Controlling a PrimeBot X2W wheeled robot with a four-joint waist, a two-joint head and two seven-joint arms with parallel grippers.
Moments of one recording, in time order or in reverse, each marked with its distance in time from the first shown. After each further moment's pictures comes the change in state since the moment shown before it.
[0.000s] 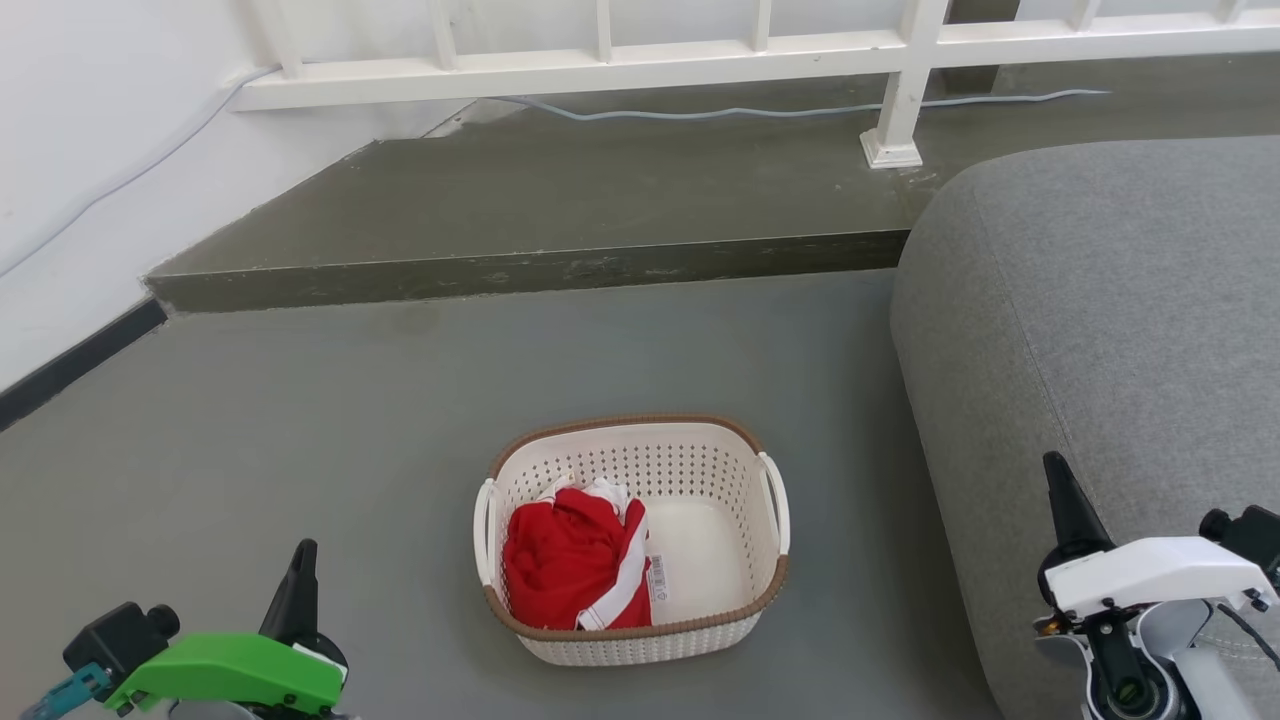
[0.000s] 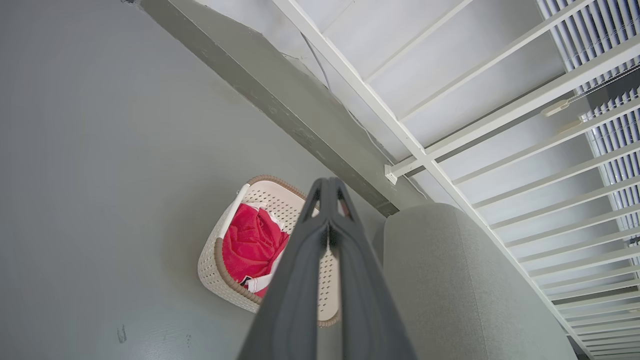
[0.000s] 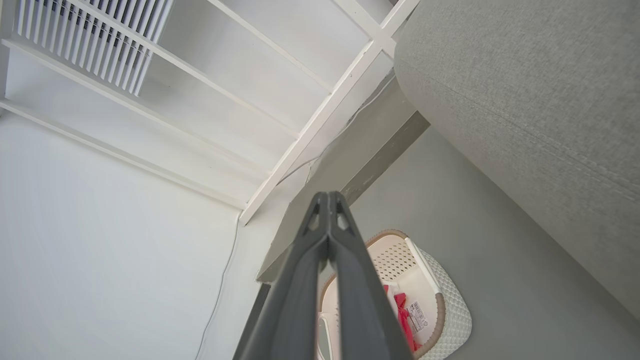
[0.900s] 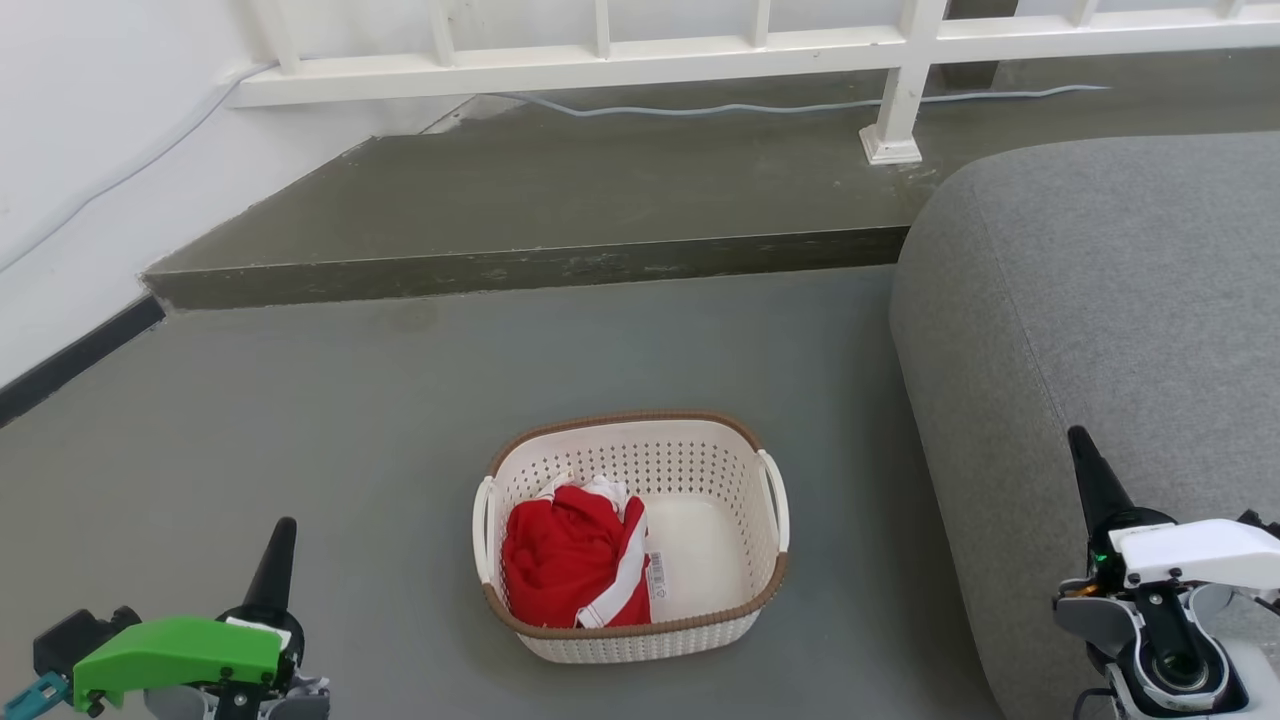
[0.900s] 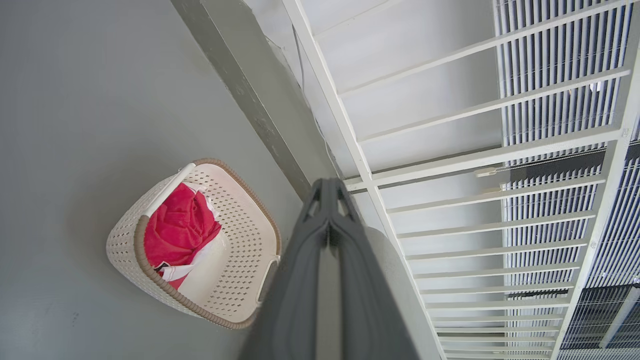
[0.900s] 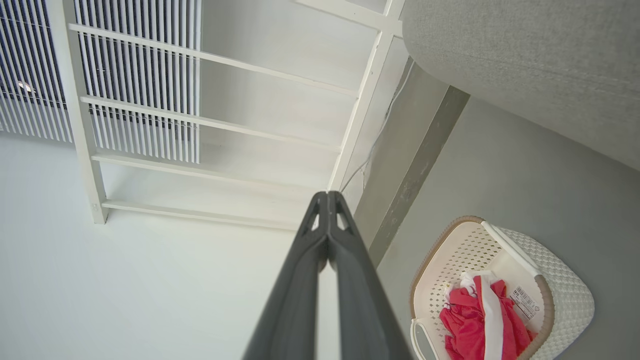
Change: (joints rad) left arm -0.040 -0.035 0.103 0.040 -0.291 -0.065 0.084; right arm -0.043 0.018 -0.091 0.028 0.342 0.068 0.084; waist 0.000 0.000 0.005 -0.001
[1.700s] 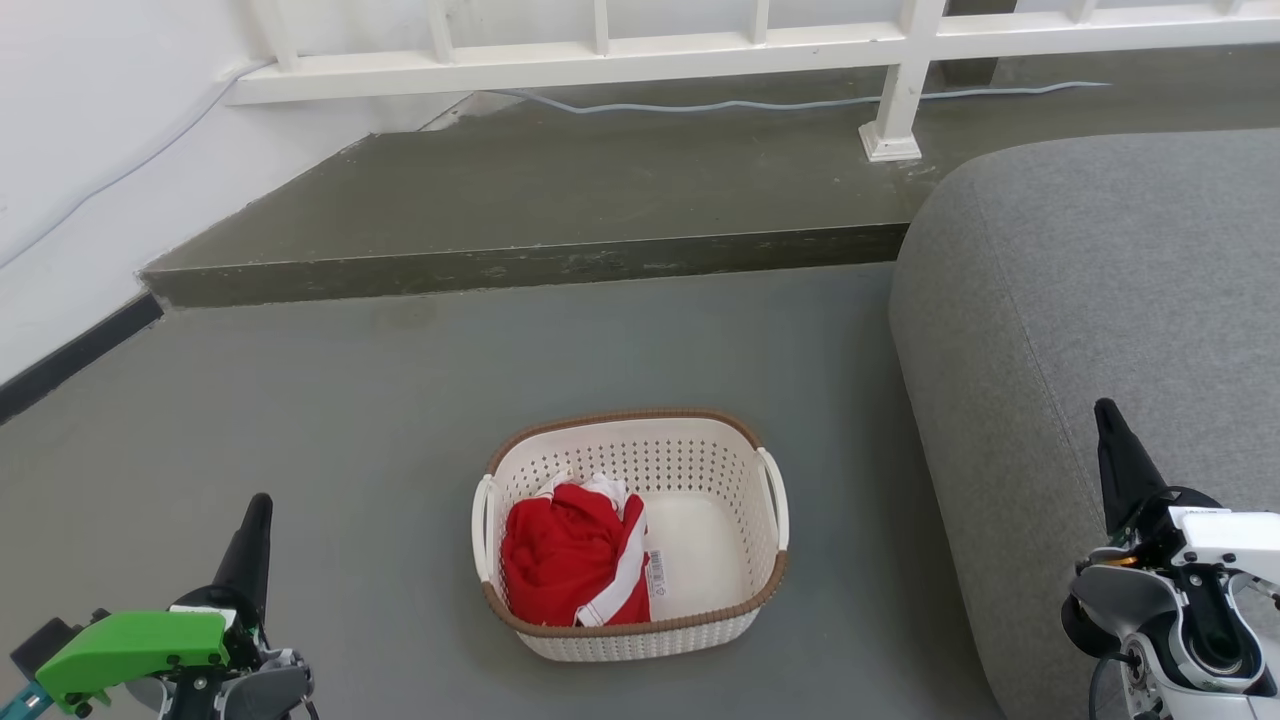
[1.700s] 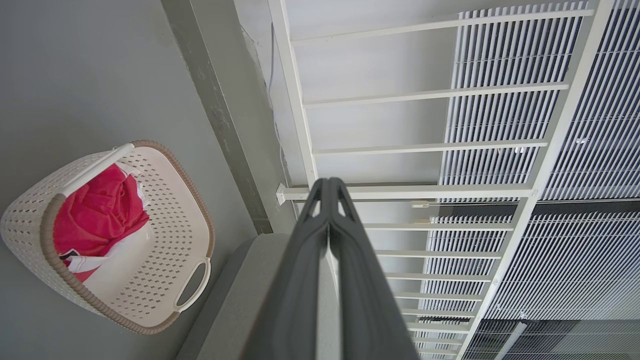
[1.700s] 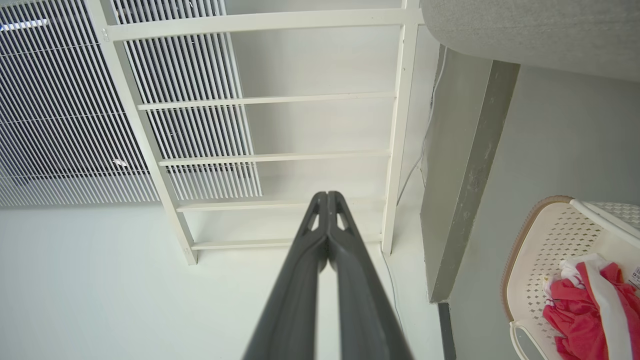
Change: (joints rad) left arm -0.041 -0.033 0.093 0.038 -0.253 -0.054 0.070; right arm -0.039 0.021 -0.082 0.024 0.294 0.053 0.070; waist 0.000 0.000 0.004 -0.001
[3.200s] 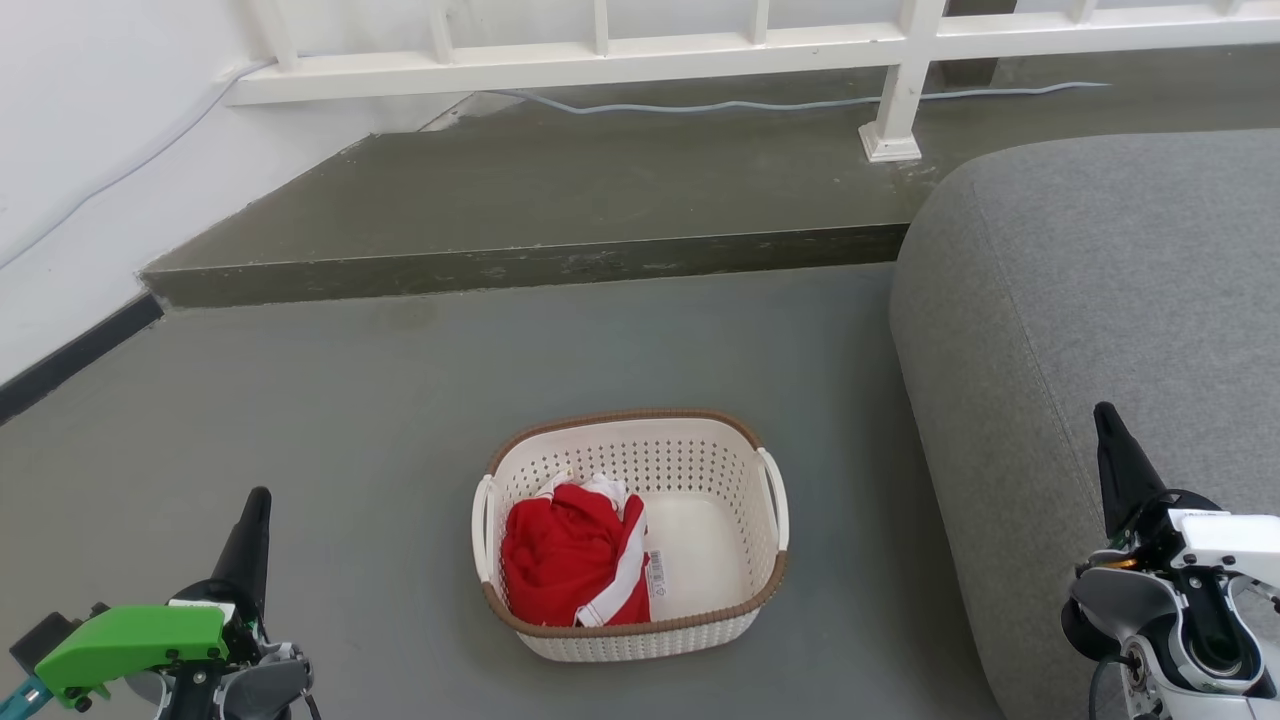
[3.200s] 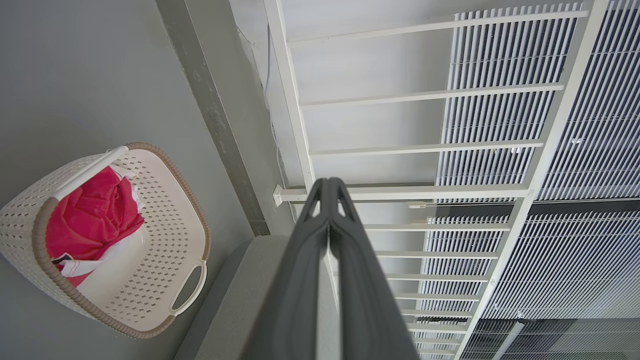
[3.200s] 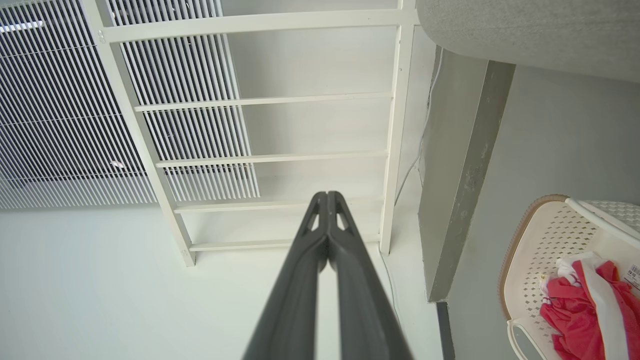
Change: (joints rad) left arm -0.013 -0.002 0.002 0.011 0.000 -0.008 0.000; right arm 0.000 0.001 -0.003 0.010 0.000 0.000 0.003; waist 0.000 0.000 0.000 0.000
